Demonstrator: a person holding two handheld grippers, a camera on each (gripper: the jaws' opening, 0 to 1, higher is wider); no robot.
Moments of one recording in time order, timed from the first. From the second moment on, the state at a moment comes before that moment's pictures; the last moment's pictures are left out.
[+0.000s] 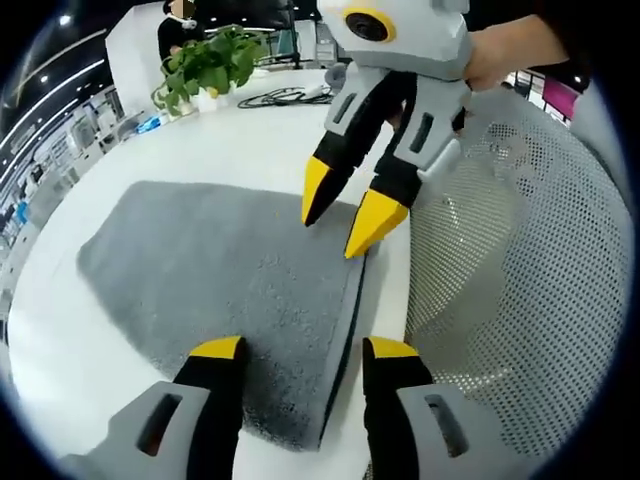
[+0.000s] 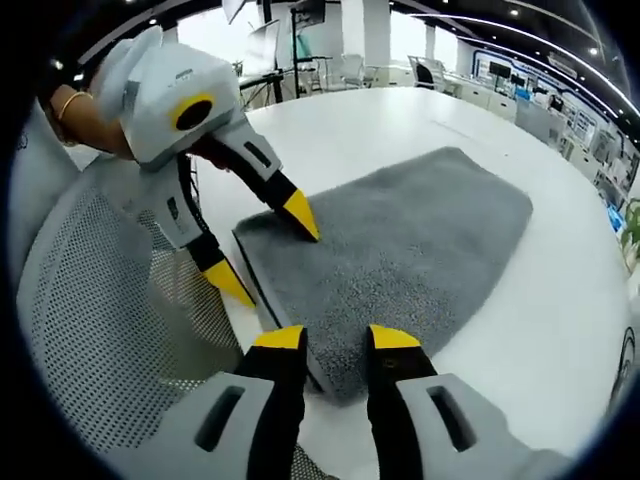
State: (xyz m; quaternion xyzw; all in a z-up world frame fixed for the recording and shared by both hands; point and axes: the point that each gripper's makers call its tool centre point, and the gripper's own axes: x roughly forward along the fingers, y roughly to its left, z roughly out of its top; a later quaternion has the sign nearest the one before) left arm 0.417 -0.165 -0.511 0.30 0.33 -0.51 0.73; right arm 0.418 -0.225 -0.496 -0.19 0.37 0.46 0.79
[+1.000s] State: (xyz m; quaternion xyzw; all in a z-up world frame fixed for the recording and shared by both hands) left arm 0.421 -0.162 -0.513 0.32 0.34 -0.51 0.72; right arm 0.401 -0.222 -0.521 -0.29 0.35 0.48 0.75
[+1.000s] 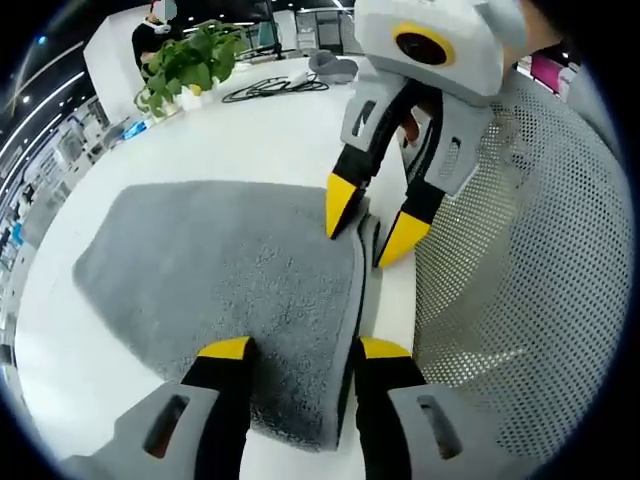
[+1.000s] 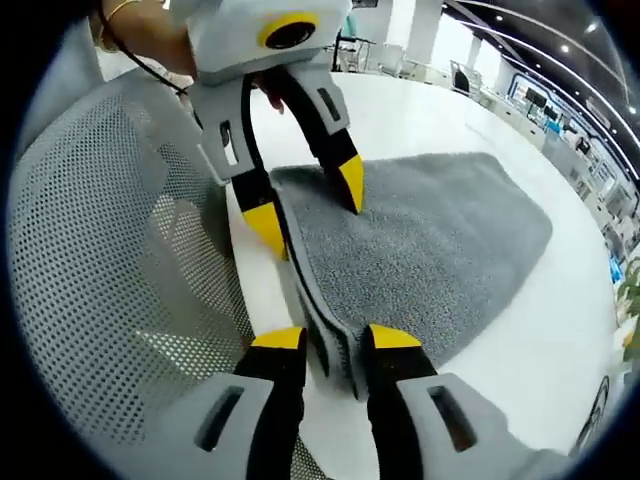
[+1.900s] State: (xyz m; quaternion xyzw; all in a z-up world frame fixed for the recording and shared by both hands) left arm 0.426 -0.161 -0.516 0.32 0.34 -0.51 0.73; right arm 0.417 -0.227 -0.512 -0.20 0.41 0.45 0.77
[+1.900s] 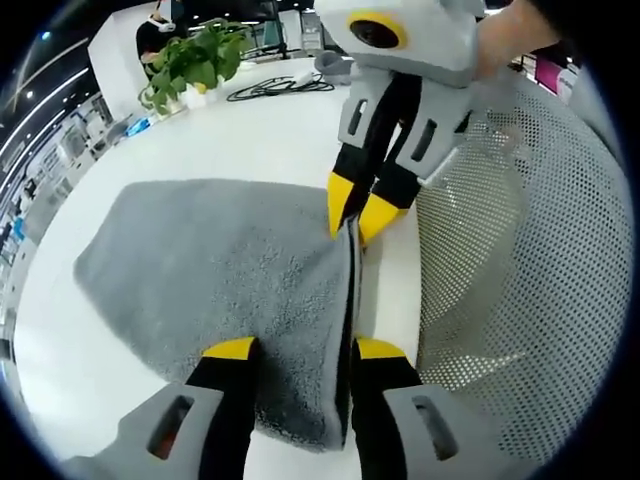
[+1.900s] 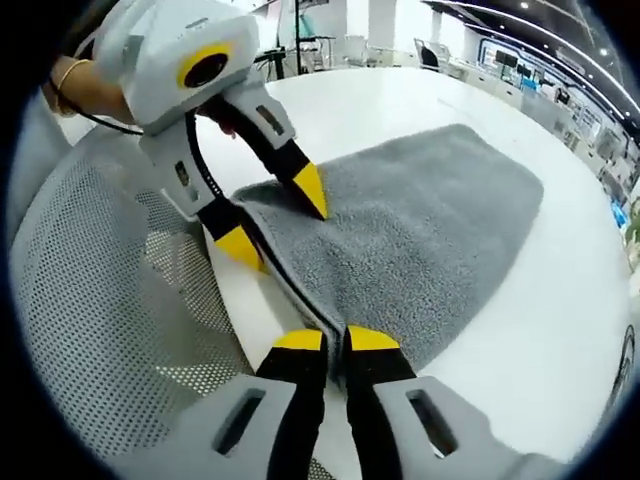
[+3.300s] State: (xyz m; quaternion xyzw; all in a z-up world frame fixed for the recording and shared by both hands) left arm 0.447 -0.160 -0.491 0.10 0.47 -0.53 0.70; right arm 0.423 -0.235 -0.486 -0.38 0.26 0.45 0.77
